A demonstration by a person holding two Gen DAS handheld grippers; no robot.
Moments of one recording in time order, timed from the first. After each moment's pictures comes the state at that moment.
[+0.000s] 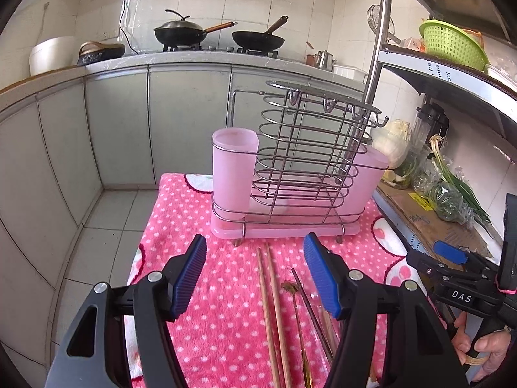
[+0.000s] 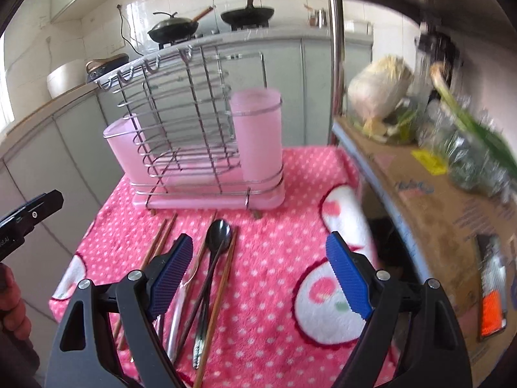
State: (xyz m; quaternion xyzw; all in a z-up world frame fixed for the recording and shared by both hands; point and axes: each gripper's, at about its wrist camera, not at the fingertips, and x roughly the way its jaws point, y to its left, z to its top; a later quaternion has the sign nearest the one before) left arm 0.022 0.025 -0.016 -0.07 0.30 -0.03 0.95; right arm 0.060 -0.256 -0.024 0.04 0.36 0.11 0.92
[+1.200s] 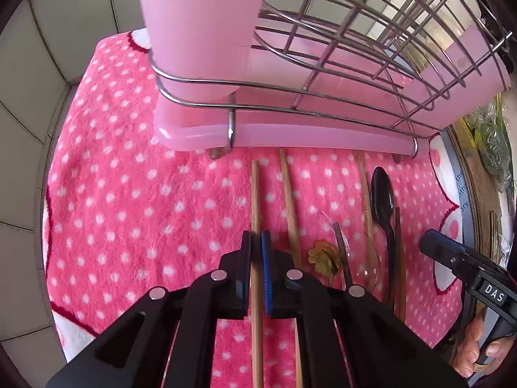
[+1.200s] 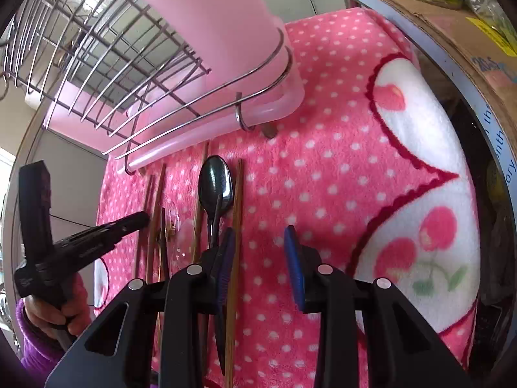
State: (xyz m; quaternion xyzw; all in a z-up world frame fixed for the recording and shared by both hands) left arm 0.150 0.017 -0.142 -0.08 0.59 -0.05 0.80; right arm 0.146 -0.251 -0.111 0.16 0.58 0.15 0.79
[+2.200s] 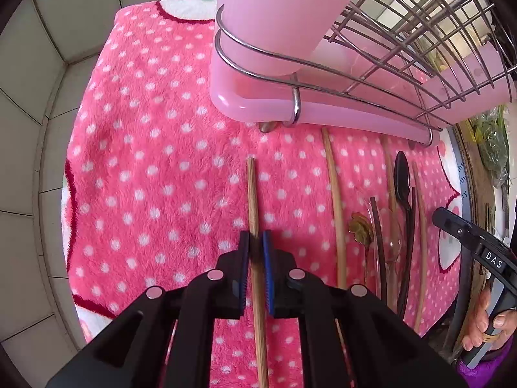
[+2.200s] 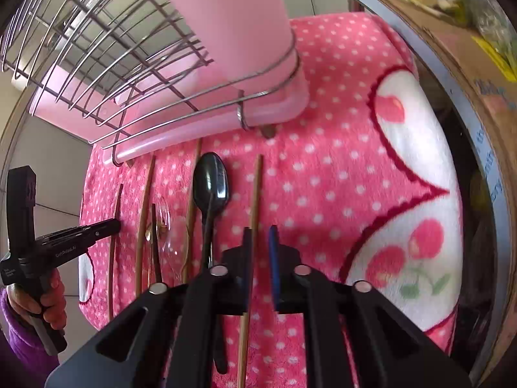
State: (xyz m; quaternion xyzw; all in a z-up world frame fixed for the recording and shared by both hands) left arm 0.163 0.056 -0.140 -0.09 0.63 -0.07 0.76; right arm 0.160 -0.231 -0.102 0.10 0.60 0.13 0.78
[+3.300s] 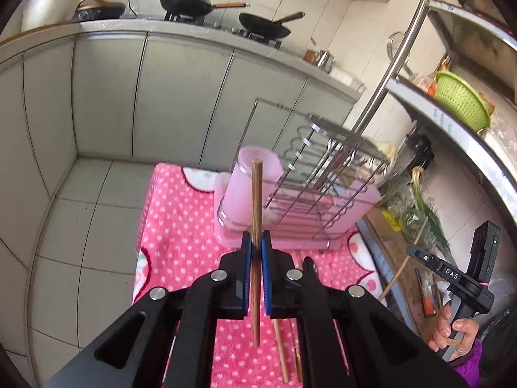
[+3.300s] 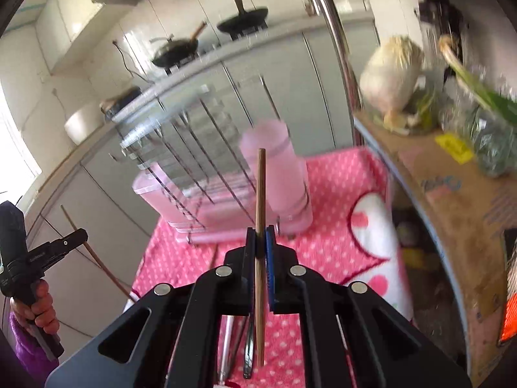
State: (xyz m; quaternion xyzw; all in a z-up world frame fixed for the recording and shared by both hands) left arm 0.055 0.103 0.044 -0.16 0.33 -0.09 0.92; right arm 0.093 -0.279 0.024 0.15 0.35 0.16 0.91
